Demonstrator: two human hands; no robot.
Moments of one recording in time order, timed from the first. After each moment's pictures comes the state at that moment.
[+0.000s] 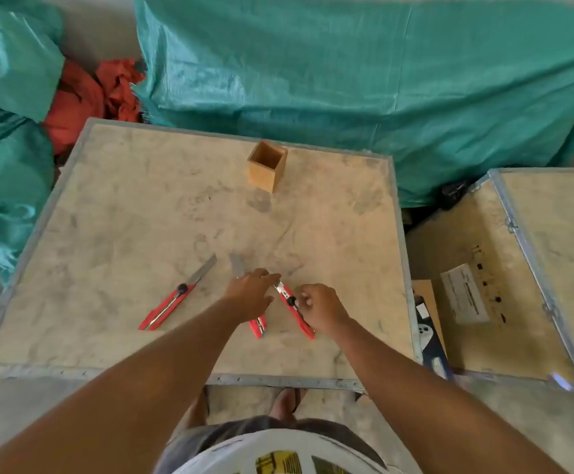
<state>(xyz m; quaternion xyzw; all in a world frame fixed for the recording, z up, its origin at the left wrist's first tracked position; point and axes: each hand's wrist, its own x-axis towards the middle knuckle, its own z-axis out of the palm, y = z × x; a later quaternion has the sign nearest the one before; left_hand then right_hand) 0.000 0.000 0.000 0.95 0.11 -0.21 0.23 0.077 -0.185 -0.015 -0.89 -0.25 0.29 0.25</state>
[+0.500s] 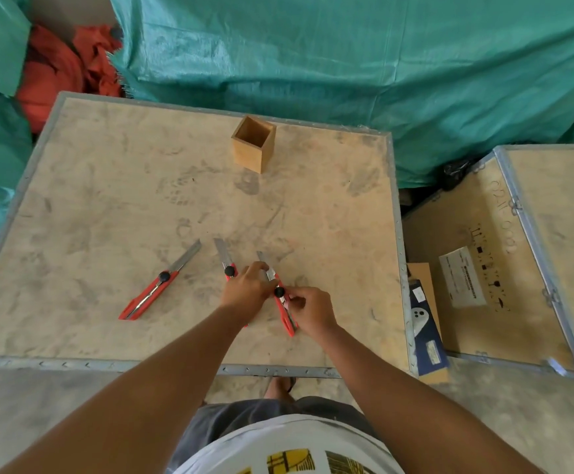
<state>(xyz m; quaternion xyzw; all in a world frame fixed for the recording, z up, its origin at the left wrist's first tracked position) -0.003 -0.039 -0.031 0.97 0.10 -0.11 0.18 0.057 -0.201 -0.037 -0.89 -0.16 0.28 0.32</state>
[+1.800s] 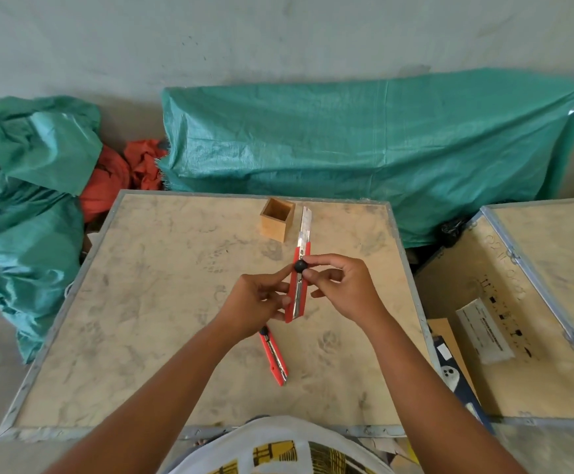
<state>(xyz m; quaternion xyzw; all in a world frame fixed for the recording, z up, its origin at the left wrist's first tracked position) -0.017 0.024 0.170 0.75 0.18 -0.01 0.63 0.096 -0.134 0.161 -0.75 -0.21 0.20 0.59</state>
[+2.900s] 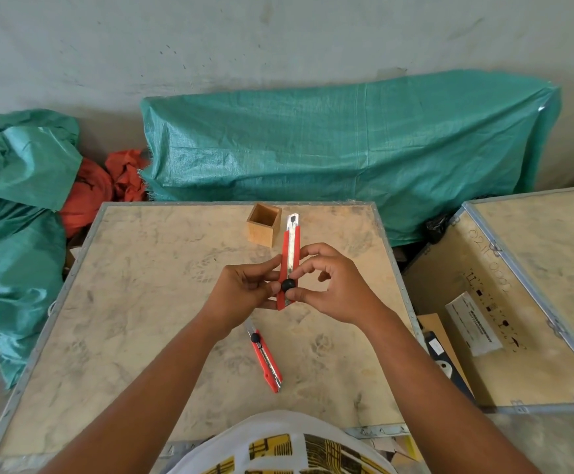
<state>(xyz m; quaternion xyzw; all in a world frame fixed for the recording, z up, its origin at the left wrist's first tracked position) -0.005 0.032 0.189 0.72 0.16 0.01 0.68 0.096 -0.143 0.190 -0.81 -0.34 0.15 0.46</state>
